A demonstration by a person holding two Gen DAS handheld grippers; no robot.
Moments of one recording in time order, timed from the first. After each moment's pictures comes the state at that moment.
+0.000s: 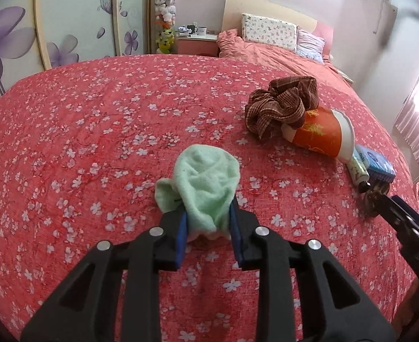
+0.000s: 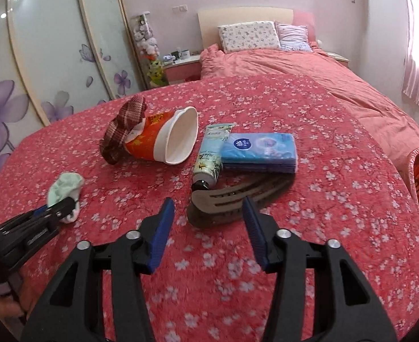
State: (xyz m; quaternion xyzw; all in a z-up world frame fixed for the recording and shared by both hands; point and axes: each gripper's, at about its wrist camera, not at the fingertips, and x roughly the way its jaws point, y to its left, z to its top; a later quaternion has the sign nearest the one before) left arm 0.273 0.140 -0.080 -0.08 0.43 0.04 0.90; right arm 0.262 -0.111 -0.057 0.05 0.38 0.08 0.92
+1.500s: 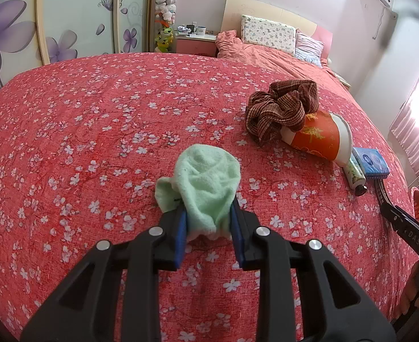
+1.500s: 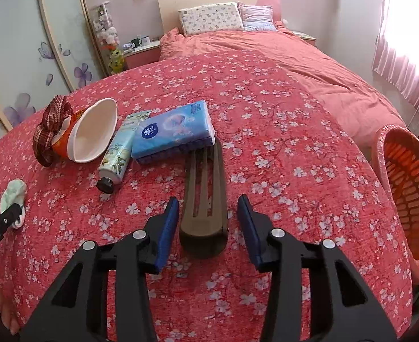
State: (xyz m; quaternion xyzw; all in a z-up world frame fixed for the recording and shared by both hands) left arm 0.272 0.153 -0.079 -0.10 0.42 0.03 0.90; right arm 0.279 -0.171 -0.074 0.05 0.43 0.00 0.90
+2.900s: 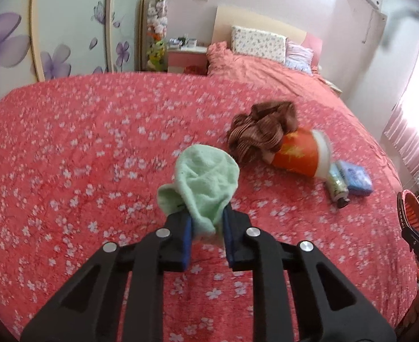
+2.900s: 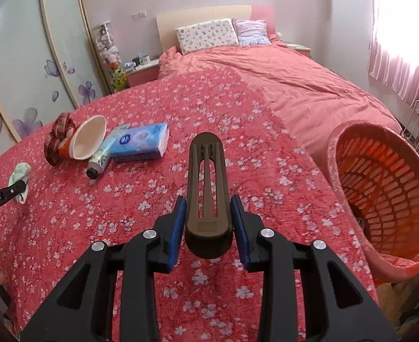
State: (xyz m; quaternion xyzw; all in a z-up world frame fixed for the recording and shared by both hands) left arm 0.274 0.141 -0.051 -0.08 0.39 0.02 0.92; right arm 0.223 -0.240 -0.054 0.07 0.38 0.02 0.92
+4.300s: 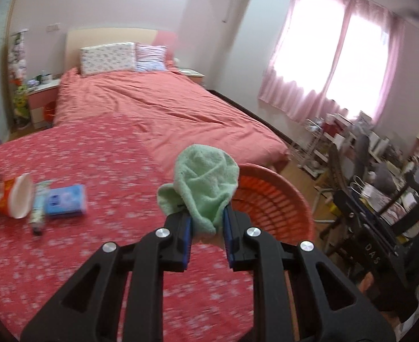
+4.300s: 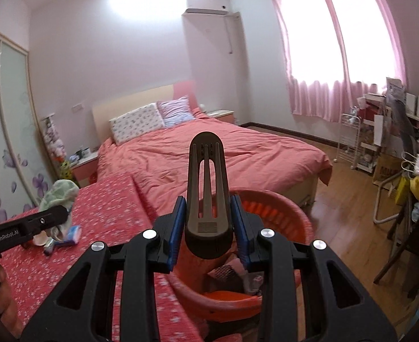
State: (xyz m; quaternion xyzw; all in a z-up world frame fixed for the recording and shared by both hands) left arm 0.229 -0.207 0.036 -0.02 0.34 -0.31 0.89; right arm 0.121 -0.409 0.012 0.13 0.19 -0.16 0.96
